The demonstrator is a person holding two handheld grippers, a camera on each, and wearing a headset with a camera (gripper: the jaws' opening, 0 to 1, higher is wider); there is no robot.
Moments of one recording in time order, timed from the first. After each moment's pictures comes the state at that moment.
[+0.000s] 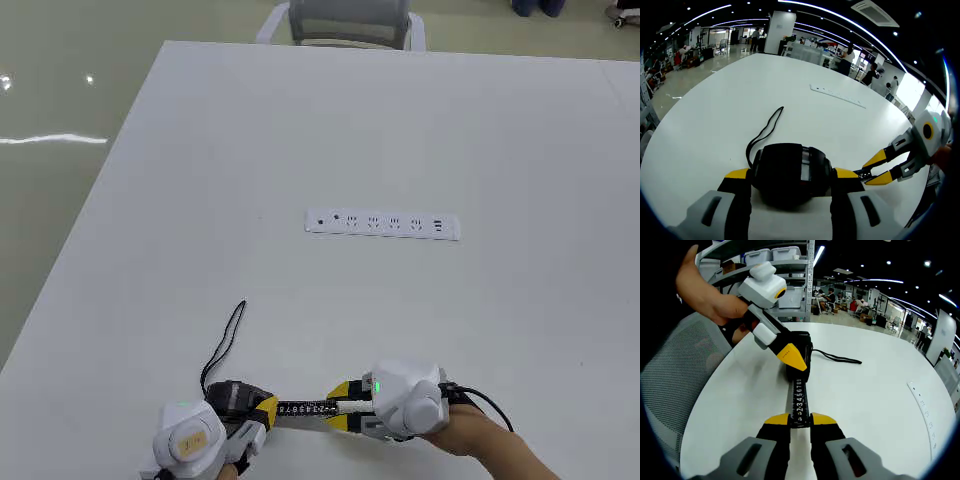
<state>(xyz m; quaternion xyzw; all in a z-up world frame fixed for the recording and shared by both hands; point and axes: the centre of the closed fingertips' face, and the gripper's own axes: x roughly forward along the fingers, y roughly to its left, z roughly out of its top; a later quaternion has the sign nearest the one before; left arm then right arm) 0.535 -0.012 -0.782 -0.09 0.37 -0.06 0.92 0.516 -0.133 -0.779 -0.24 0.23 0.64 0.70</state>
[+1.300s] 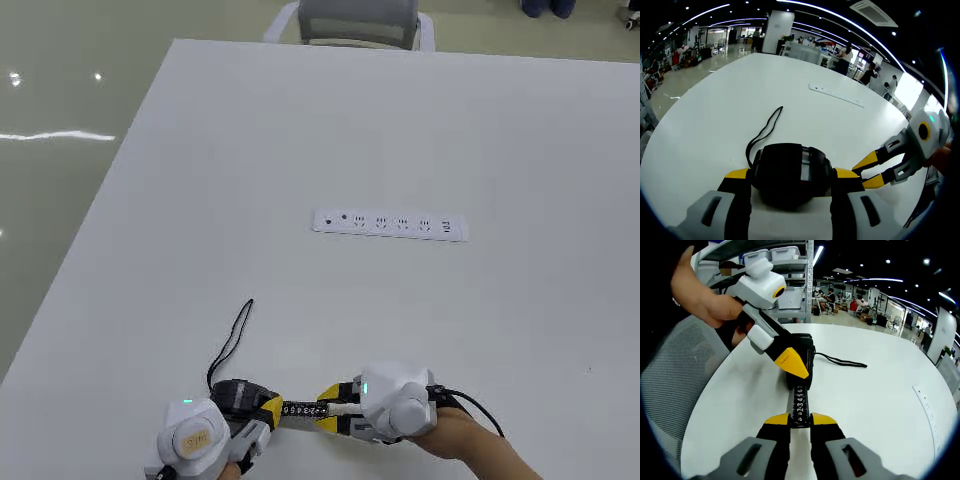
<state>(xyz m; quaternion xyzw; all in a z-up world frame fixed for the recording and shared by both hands) 0.534 -0.011 -0.783 -0.09 0.37 -0.07 0.92 0.515 -0.110 -0.784 -0.23 0.23 0.64 0.70</state>
